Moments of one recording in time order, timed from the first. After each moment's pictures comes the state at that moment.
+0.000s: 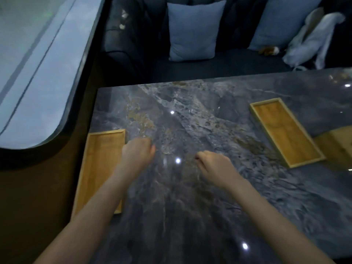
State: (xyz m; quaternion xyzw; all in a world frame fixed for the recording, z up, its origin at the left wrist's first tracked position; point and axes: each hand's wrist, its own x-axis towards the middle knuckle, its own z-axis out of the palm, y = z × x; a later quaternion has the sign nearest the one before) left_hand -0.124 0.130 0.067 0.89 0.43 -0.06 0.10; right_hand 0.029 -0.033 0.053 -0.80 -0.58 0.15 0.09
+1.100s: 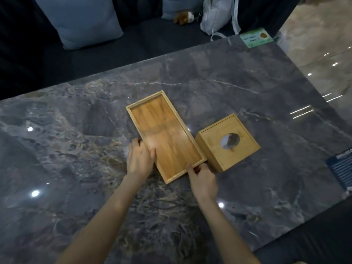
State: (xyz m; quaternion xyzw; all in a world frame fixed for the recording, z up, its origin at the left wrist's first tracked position) left_hand 0.243 -0.065 -0.035 0.88 0.42 -0.04 0.22; right_hand 0.297 -0.228 -0.025 -0.92 0.02 0.28 0.27
